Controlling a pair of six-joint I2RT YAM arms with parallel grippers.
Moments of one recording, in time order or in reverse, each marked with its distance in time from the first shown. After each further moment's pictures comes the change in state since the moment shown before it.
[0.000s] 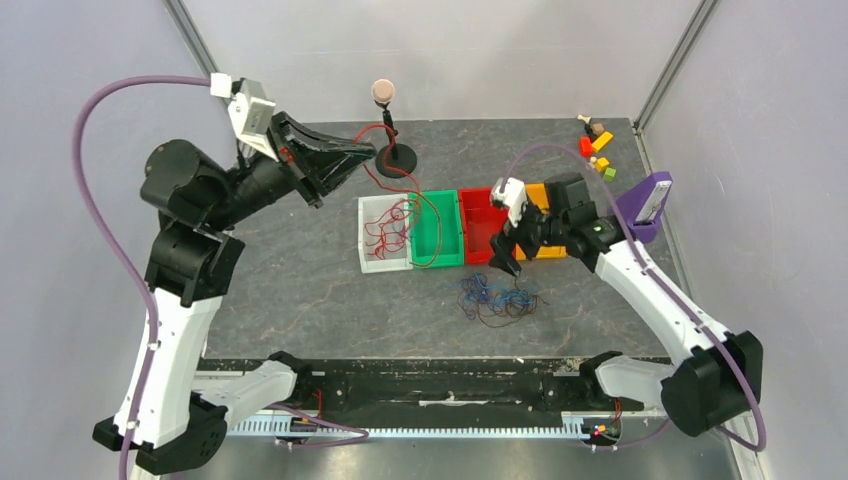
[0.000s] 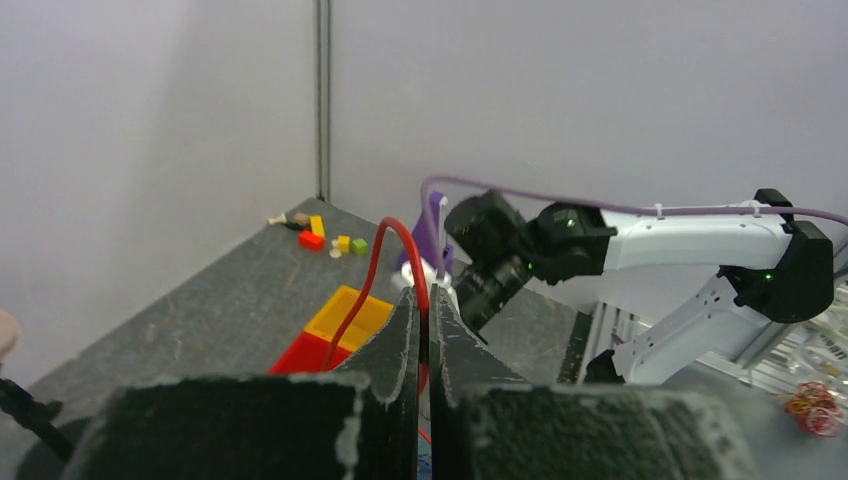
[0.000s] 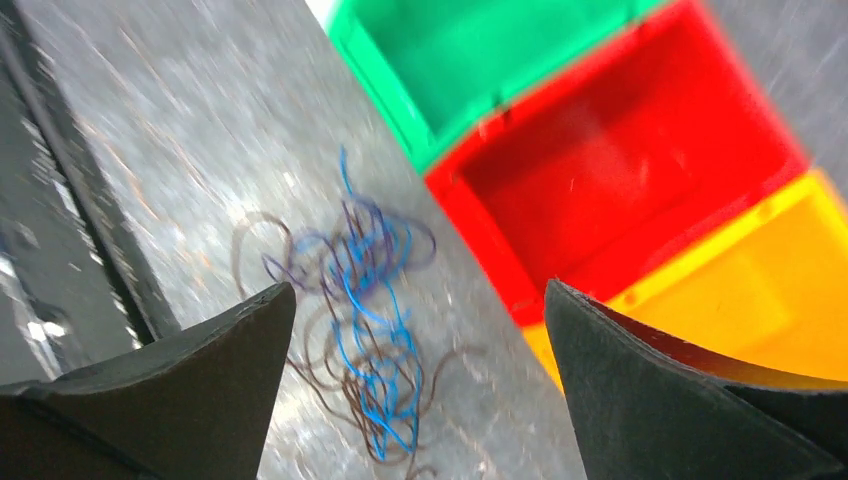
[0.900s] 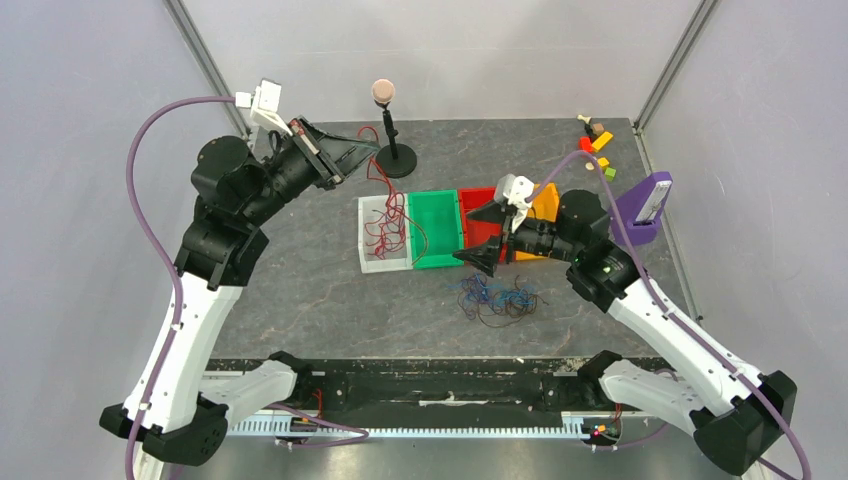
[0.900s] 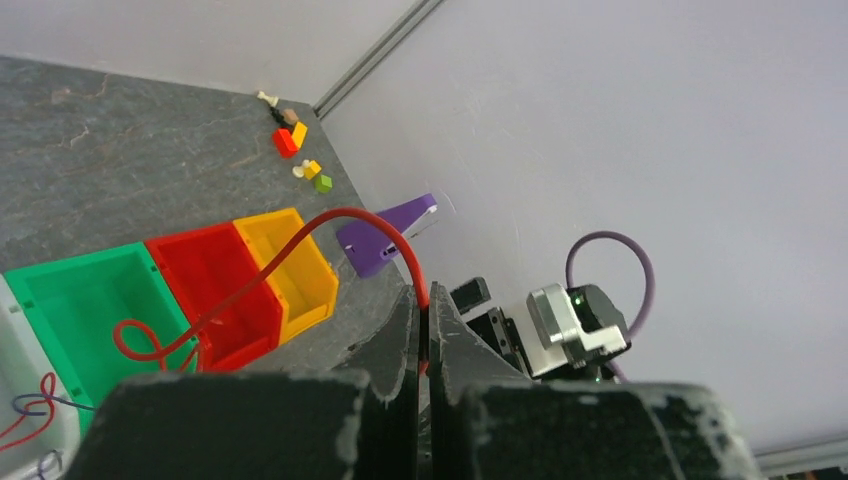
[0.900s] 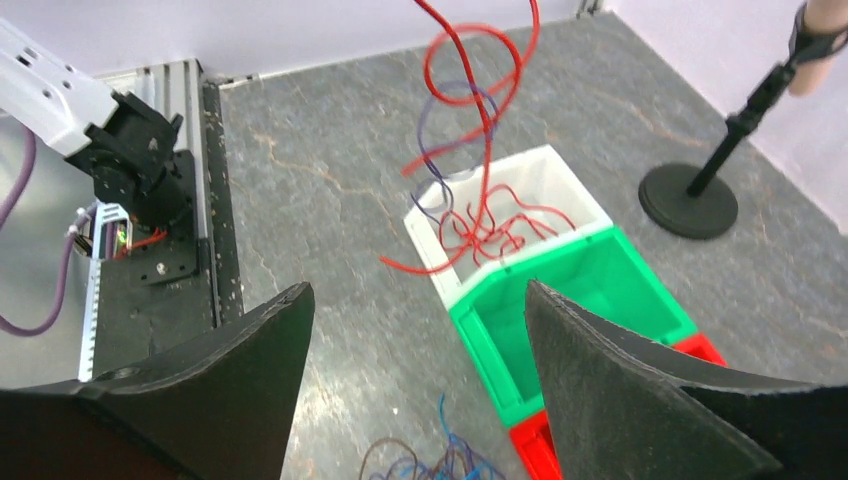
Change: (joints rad) left arm 0.000 0.009 -0.178 -0.034 -0.307 -0.539; right arm 0.189 -0.241 -0.055 0.521 -0.153 0.371
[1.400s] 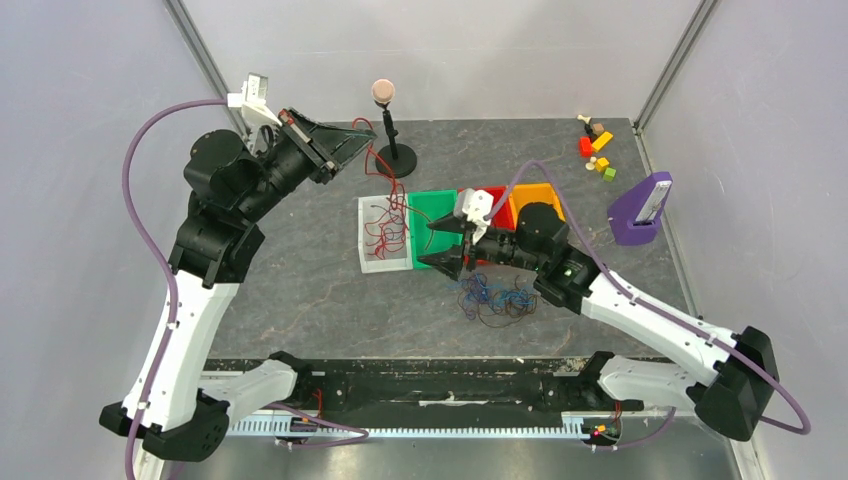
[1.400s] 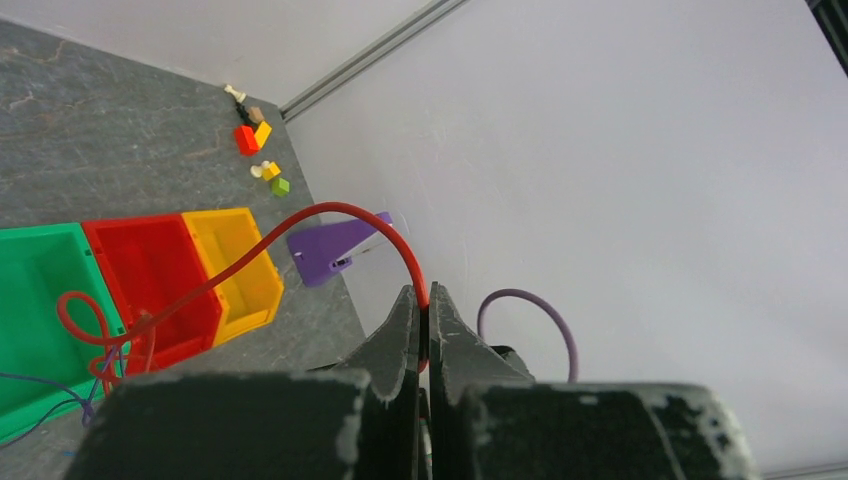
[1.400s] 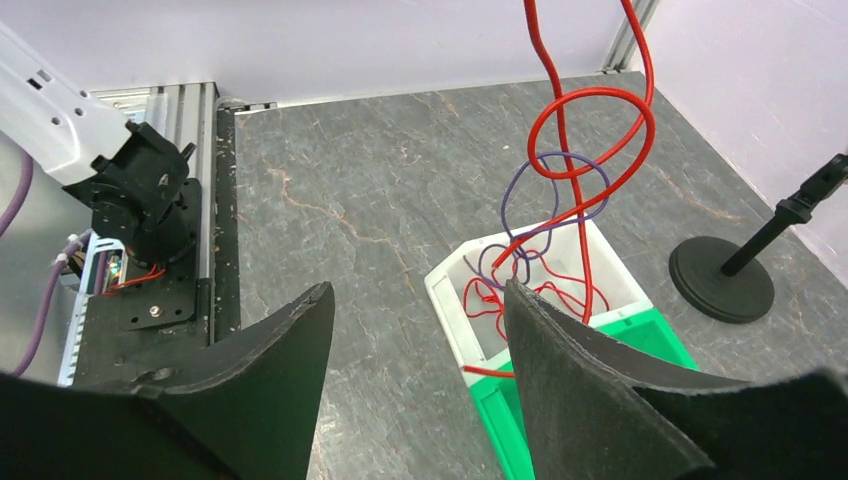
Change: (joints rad) left arm 0.000 0.024 0.066 -0.042 -0.060 -0.187; right arm 0.238 0.130 -0.011 0.246 0.175 -0.009
